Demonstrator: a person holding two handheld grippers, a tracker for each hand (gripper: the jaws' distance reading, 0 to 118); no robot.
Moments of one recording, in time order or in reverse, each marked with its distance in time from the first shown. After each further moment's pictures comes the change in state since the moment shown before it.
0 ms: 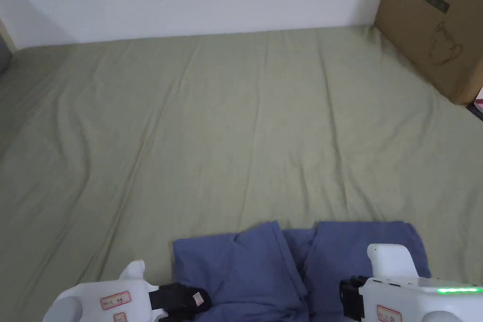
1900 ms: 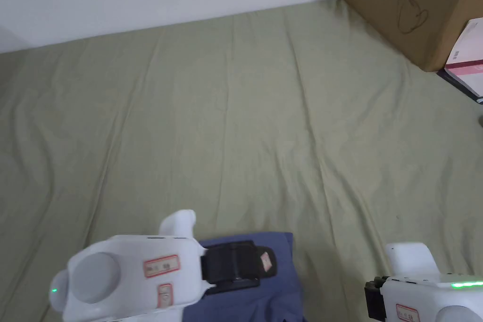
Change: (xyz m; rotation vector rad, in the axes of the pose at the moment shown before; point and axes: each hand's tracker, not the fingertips) left arm 0.136 0.007 -0.012 -0.077 0.000 -0.339; right arm 0.057 -0.020 -0.008 -0.067 -0.121 -0.068
